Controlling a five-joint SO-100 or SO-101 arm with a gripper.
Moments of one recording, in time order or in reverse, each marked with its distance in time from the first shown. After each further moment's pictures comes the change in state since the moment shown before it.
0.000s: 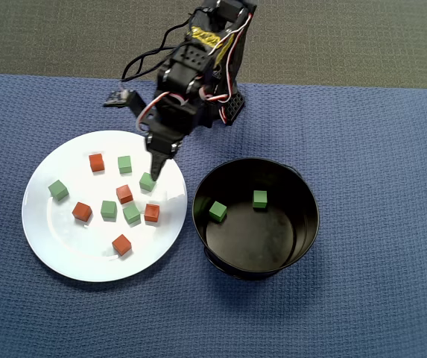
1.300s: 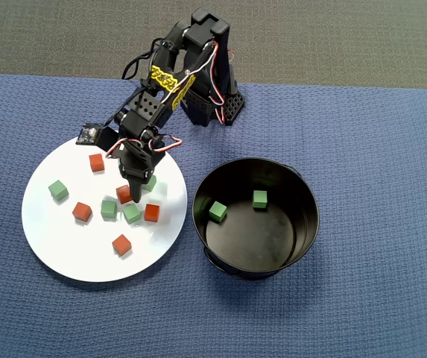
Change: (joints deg) arm 7.6 -33.0 -10.7 -2.3 -8.1
